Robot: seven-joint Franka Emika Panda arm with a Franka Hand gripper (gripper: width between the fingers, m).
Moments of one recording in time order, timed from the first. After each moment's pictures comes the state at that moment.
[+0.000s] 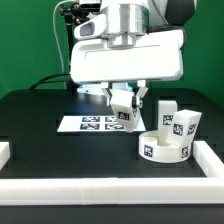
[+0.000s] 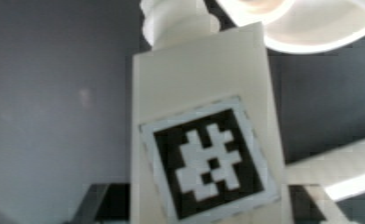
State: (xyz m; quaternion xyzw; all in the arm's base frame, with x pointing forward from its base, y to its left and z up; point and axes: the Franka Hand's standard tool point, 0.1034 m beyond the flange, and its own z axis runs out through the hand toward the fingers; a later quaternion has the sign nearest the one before) arm 0.537 0.005 0.100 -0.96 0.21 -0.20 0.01
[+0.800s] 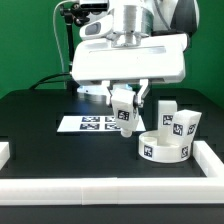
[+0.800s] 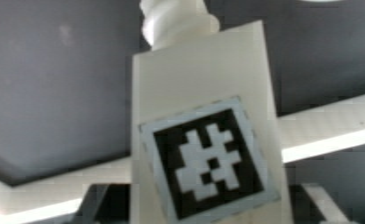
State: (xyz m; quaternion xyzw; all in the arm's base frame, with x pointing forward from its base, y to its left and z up) arm 0.539 0.007 0.094 -0.94 0.18 -0.29 -0.02
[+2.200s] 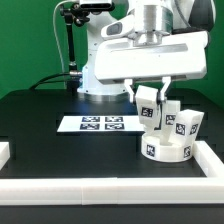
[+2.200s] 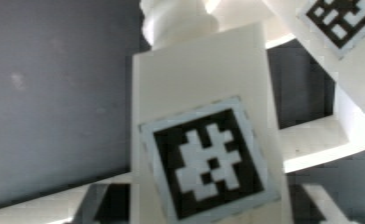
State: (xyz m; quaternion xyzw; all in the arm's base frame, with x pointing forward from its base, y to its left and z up) arm 0.530 0.048 0.104 -0.95 0.19 -0.27 0.01
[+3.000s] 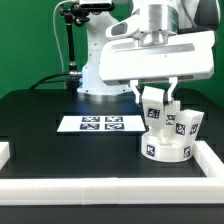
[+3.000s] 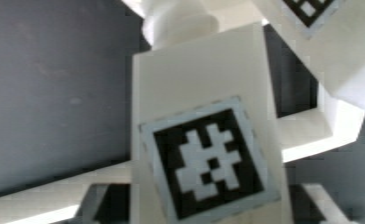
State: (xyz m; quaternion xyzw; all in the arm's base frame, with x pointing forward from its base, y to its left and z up) arm 0.541 0.056 0.104 -0.94 0.18 -0.28 0.01
